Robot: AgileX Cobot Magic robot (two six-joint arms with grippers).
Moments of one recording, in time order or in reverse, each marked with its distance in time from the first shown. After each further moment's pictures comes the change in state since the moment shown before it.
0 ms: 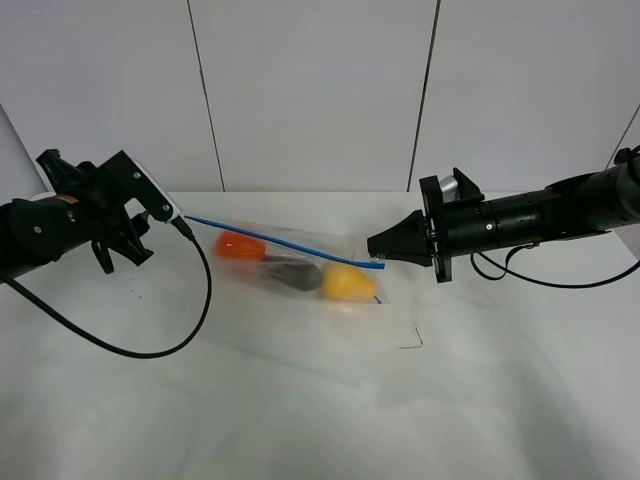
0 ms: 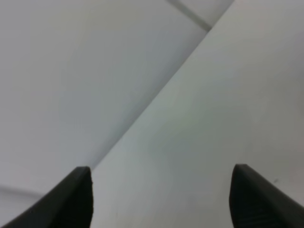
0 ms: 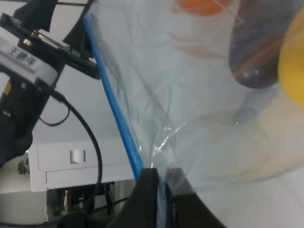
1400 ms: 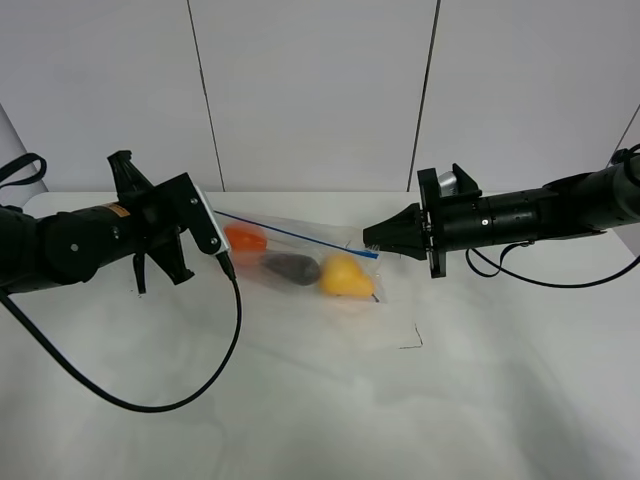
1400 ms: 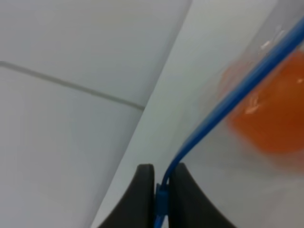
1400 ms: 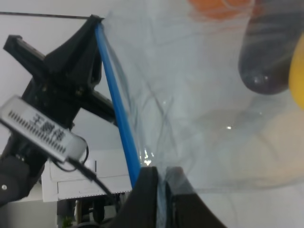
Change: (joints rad) left arm -0.167 0.000 -0.001 0.109 0.040 0.065; right arm 0.005 0.000 0.000 0.048 -0.002 0.000
